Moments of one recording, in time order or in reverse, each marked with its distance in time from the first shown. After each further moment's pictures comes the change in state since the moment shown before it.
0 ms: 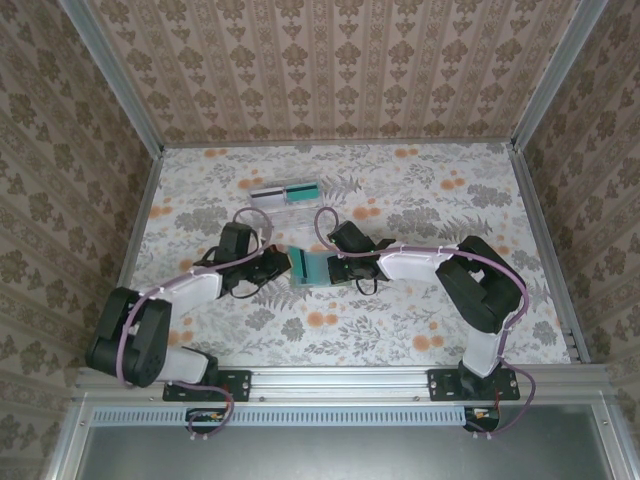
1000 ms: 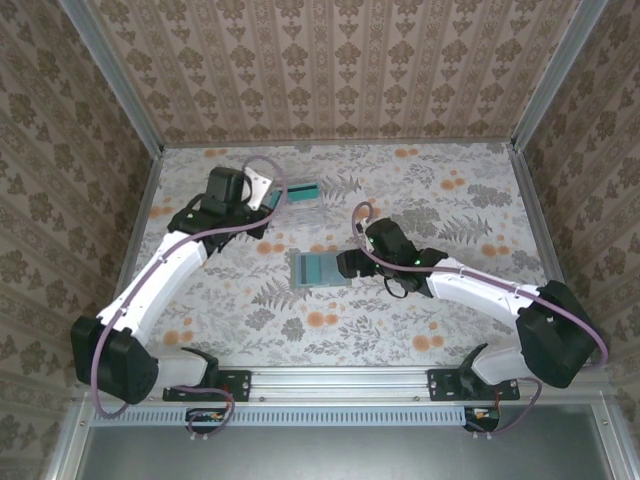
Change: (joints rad) left arm -0.057 -0.054 0.602 -0.612 -0.504 0.985; right arm -0.049 -0.457 -0.212 -0.007 0.077 -0.081
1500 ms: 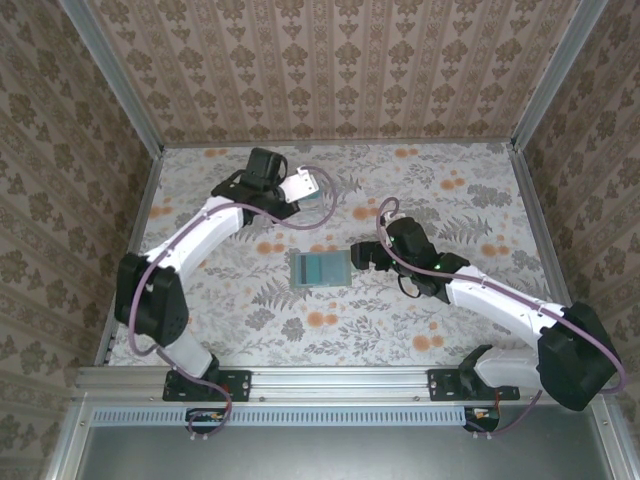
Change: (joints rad) left arm -0.065 0.362 0.221 0.084 0.006 0.614; right arm -0.078 -0.131 -0.076 0.021 0.053 0.051
